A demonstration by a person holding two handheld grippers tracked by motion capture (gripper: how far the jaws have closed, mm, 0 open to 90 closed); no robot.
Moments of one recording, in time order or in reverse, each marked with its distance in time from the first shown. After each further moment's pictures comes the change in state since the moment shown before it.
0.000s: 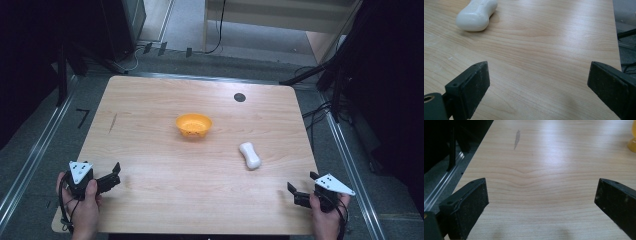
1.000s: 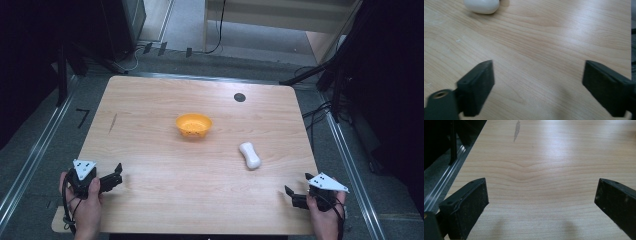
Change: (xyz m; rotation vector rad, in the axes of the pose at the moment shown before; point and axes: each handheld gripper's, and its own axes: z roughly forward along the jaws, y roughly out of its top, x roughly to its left) left arm -0.002 0.002 0.006 0.067 0.020 0.005; right arm 0.009 0.008 0.000 0.116 0.023 -0.109
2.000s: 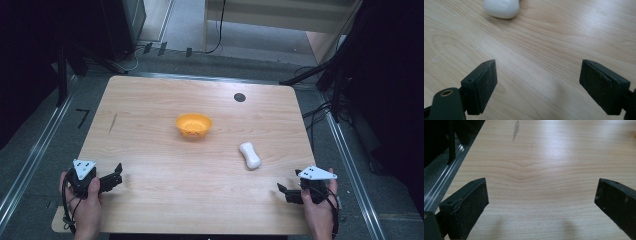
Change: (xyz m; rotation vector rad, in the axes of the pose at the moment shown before) left arm 0.001 0.000 0.000 0.006 -0.010 -0.003; right arm 0.010 0.030 0.012 0.100 0.109 -0.033
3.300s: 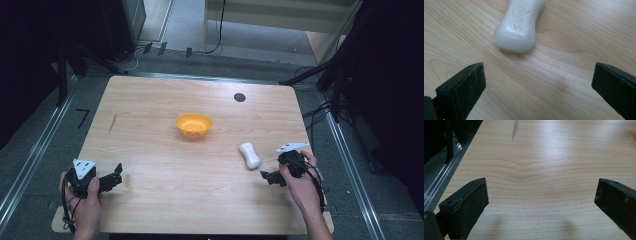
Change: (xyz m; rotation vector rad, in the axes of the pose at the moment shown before) left arm 0.001 0.000 0.001 0.005 -0.012 -0.009; right arm 0.013 0.076 0.037 0.214 0.045 0.019
